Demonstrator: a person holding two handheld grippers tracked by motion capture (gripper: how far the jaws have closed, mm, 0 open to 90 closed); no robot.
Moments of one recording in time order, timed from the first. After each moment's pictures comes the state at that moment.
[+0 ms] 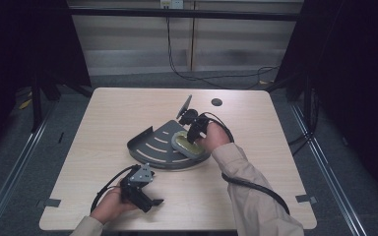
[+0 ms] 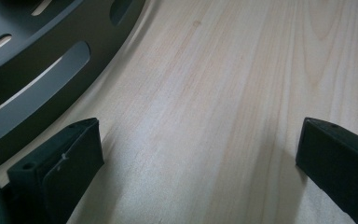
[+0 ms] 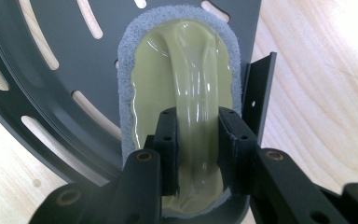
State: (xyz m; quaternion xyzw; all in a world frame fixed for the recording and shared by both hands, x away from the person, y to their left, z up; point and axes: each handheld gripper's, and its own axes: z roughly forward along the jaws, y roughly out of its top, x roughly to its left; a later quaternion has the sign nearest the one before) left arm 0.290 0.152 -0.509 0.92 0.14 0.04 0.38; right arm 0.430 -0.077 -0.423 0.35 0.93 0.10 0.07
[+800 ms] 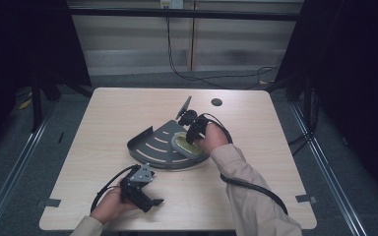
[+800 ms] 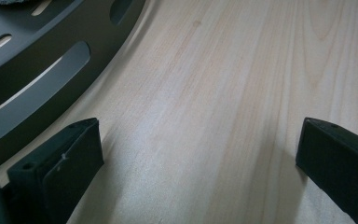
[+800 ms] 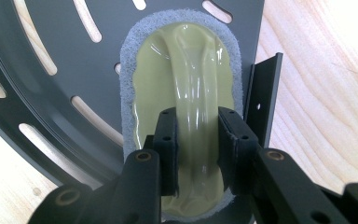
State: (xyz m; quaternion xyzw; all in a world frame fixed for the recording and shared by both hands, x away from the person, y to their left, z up) left arm 0.289 0.152 -0.509 0.92 0.14 0.04 0.38; right arm 0.431 -0.075 -0.427 0.36 0.93 0.10 0.07
